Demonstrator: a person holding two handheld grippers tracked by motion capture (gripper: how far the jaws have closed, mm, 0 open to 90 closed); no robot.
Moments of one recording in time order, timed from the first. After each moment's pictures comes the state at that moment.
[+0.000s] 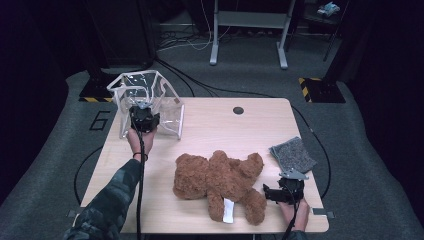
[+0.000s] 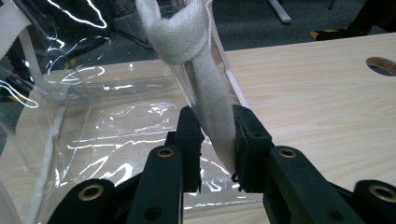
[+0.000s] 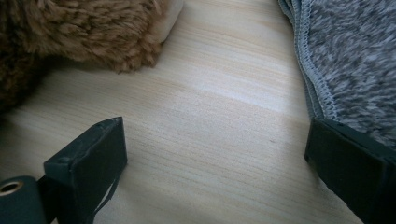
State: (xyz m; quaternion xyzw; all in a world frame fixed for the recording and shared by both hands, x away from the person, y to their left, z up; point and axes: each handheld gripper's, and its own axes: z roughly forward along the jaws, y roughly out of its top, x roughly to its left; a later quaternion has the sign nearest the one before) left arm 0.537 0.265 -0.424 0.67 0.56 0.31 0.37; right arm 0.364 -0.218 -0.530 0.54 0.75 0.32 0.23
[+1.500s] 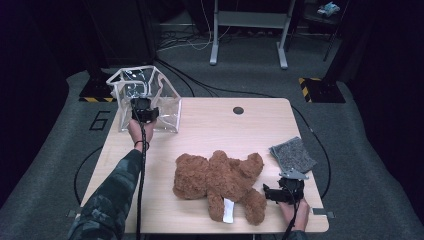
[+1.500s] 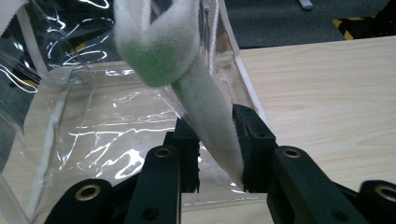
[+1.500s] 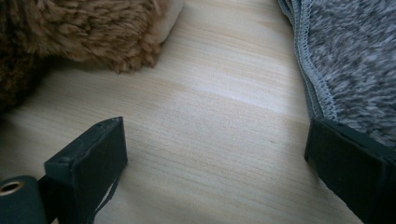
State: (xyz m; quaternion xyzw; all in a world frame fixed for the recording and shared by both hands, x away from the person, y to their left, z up) left arm 0.581 0.271 -0.426 0.67 0.59 0.30 0.34; right arm 0.364 -0.219 -0.530 0.53 0.75 0.32 0.23
